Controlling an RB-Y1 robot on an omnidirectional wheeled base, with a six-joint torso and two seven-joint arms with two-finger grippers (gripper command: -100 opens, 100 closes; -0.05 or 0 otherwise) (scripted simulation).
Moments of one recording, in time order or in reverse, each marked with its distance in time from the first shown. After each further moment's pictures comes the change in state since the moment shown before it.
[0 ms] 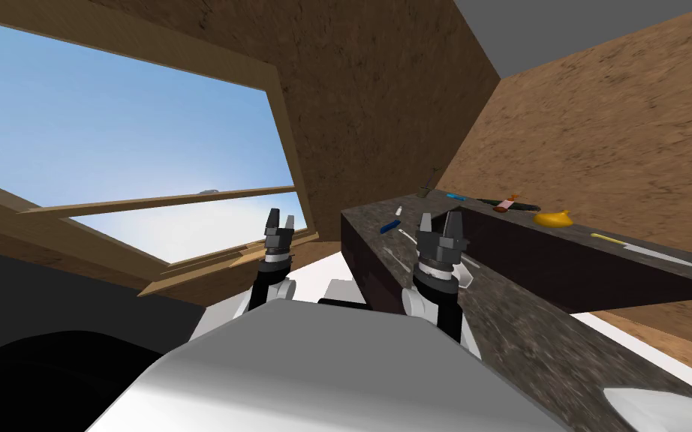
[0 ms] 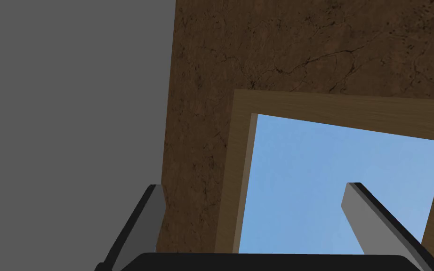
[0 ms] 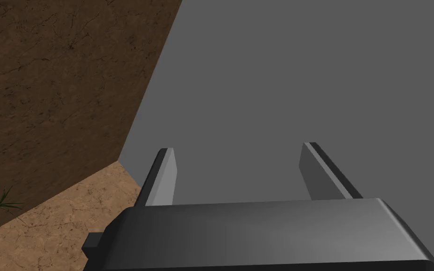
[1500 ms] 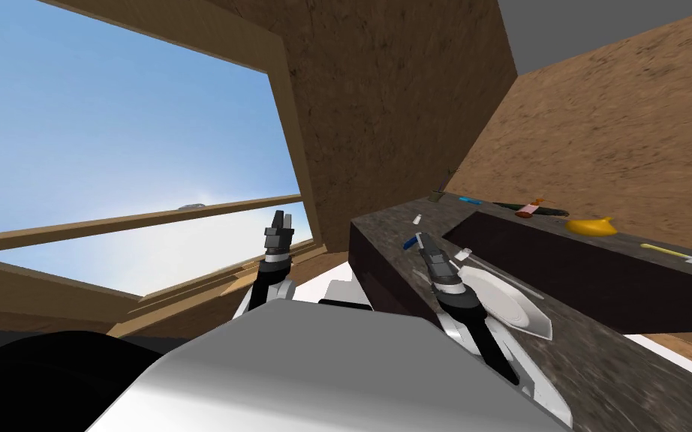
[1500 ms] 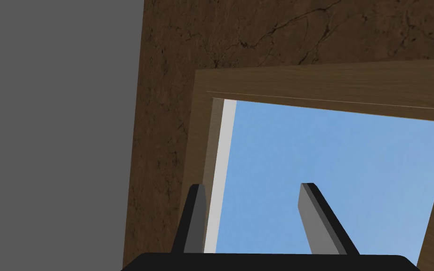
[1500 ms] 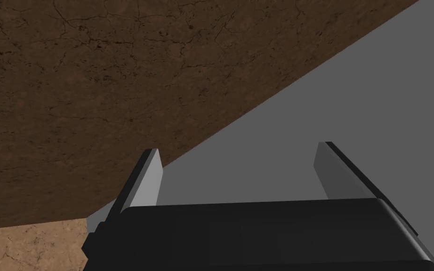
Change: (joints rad) left arm 0.000 0.000 0.000 0.000 0.000 0.000 0.000; right arm 0.131 -0.412 -0.140 0.127 0.064 -0.027 0.118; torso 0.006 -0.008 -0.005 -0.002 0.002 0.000
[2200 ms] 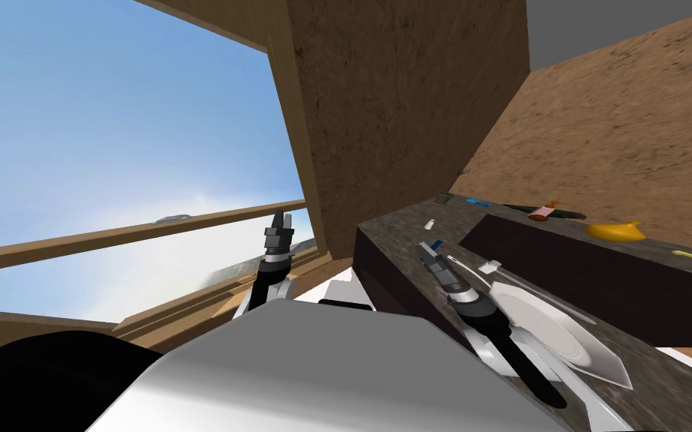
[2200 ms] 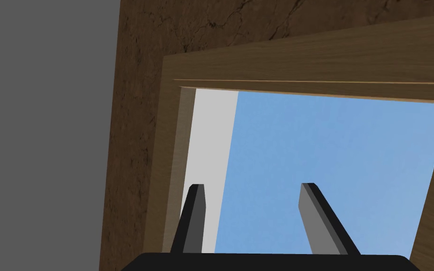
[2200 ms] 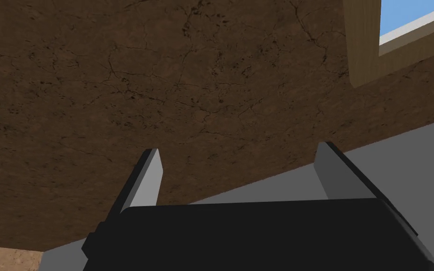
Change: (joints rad) left arm 0.000 0.000 0.000 0.000 0.000 0.000 0.000; right arm 0.083 -0.206 -0.073 0.088 0.045 -0.006 0.078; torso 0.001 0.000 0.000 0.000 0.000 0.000
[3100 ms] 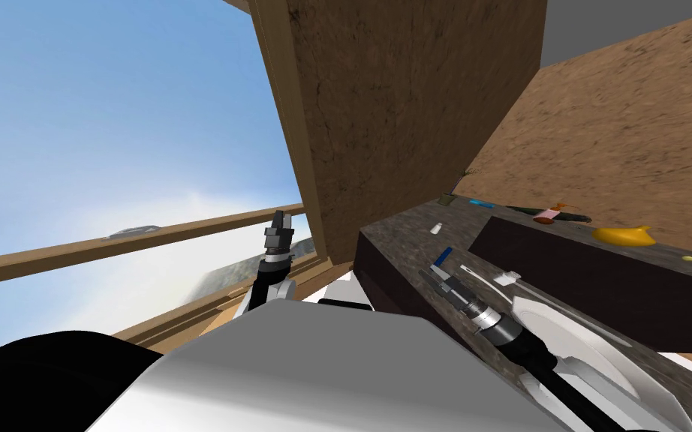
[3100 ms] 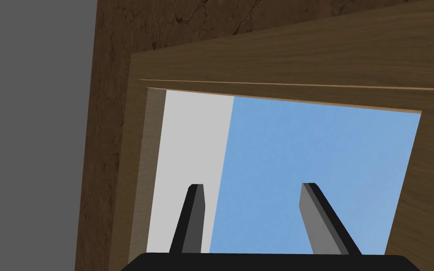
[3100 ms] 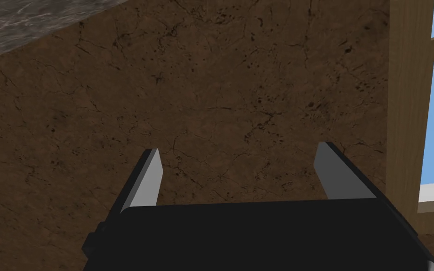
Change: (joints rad) left arm 0.000 0.000 0.000 0.000 0.000 0.000 0.000; right arm 0.176 -0.237 -0.044 0.162 0.096 0.028 0.105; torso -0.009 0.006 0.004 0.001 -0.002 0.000
